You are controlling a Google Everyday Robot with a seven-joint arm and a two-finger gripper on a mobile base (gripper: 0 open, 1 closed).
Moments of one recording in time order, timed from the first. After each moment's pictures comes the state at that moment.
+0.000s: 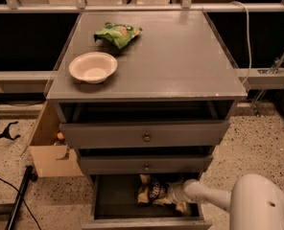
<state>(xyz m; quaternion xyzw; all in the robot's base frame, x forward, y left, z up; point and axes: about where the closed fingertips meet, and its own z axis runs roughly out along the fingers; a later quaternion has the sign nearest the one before) 0.560 -0.114 0.130 -0.52 0.79 0.14 0.28</state>
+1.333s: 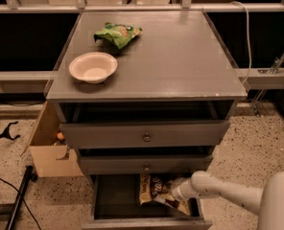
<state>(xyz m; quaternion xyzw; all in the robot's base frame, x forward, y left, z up) 0.529 -0.107 0.243 -0.51 0.79 0.20 0.27</state>
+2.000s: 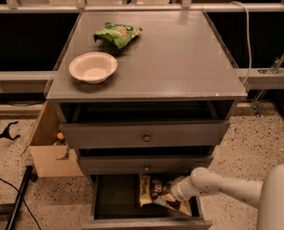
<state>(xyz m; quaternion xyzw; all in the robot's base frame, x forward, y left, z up) 0.514 -0.106 0.261 -0.52 0.79 0.21 0.23</state>
